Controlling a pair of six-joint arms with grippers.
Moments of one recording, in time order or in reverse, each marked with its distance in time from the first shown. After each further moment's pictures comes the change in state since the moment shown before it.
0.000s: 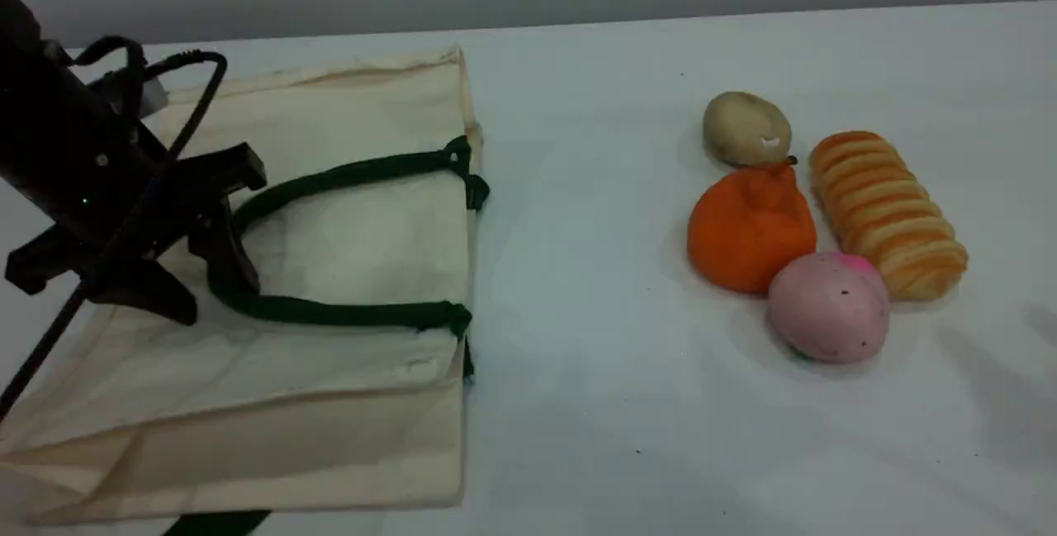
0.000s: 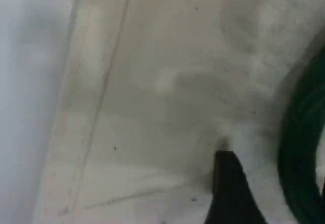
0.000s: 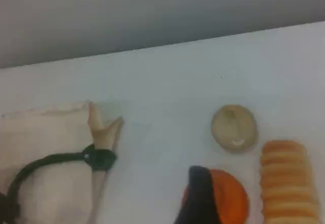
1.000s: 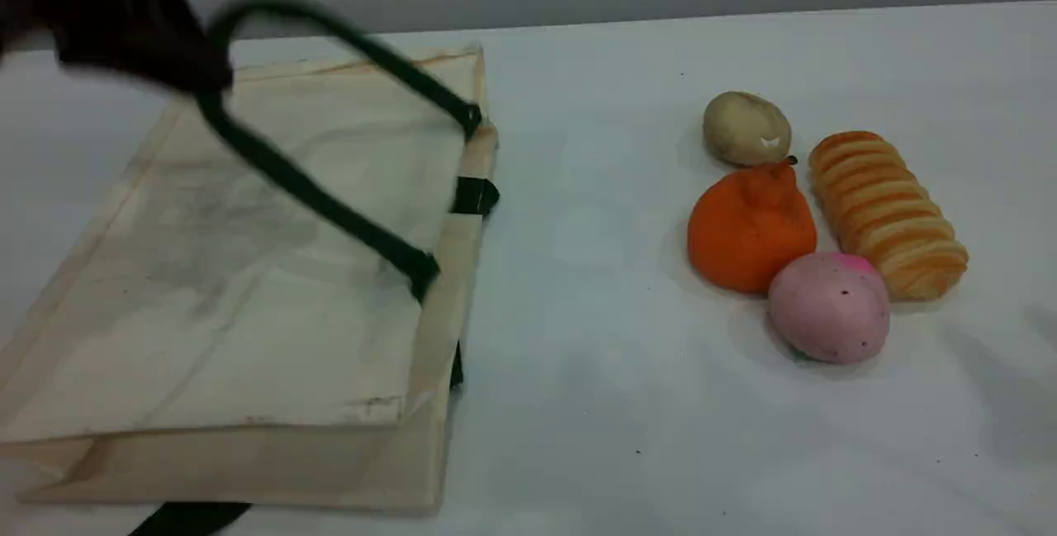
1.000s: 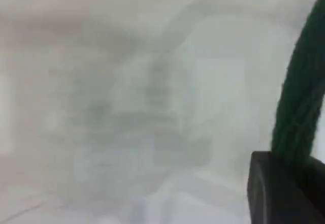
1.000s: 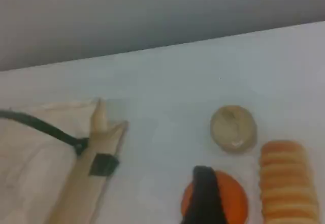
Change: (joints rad) left arm 0.000 -0.360 -0.130 -0.122 0.290 0.311; right arm 0.000 0.000 0.000 0.000 -0.009 0.009
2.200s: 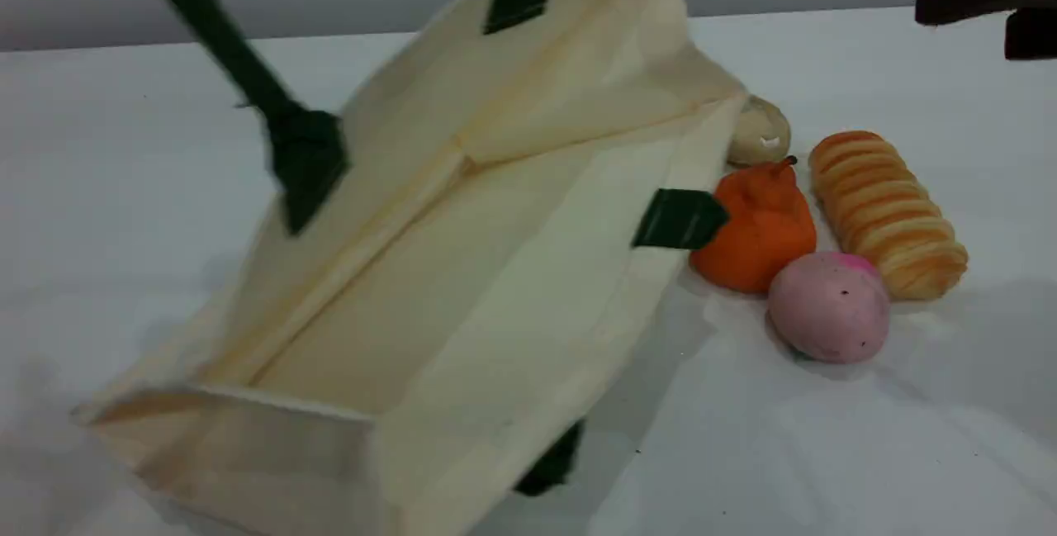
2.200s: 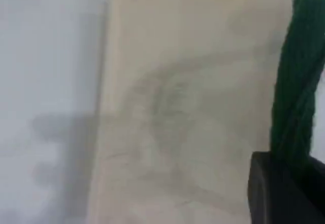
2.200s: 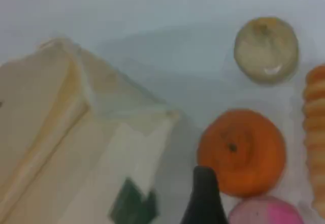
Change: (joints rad) left arm -0.139 -0.264 -0.318 0.280 0.464 -0.104; right arm 0.151 0.396 0.001 0.420 -0.057 -0.391
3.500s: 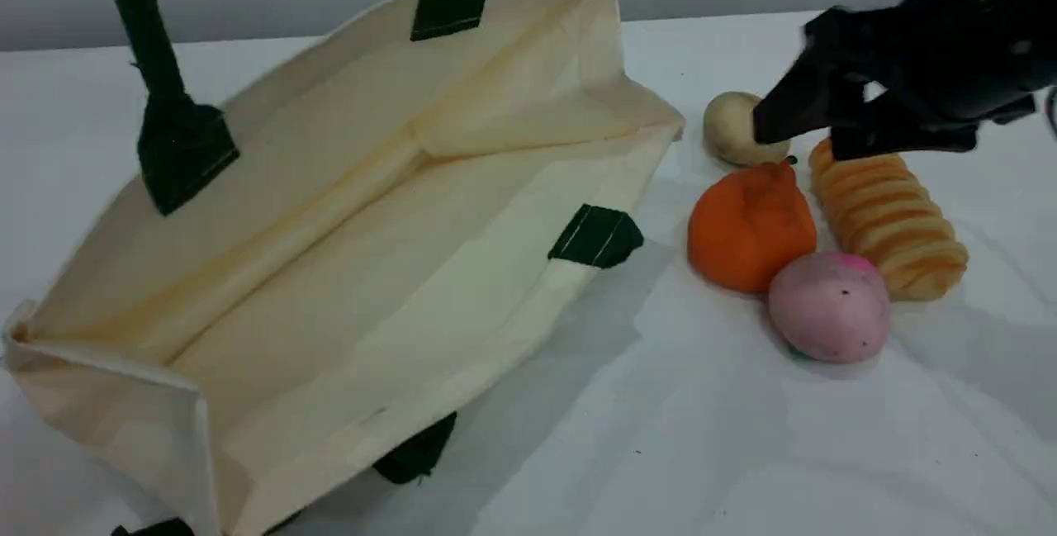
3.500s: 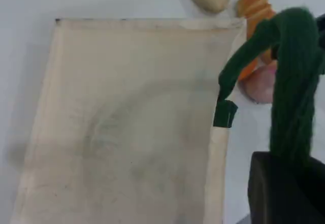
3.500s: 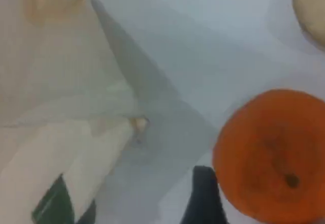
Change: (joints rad) left arm 0.000 0.002 -0.042 -0.117 -0.010 0.060; right arm 0.142 0.463 -0.229 0.119 -0.024 -0.185
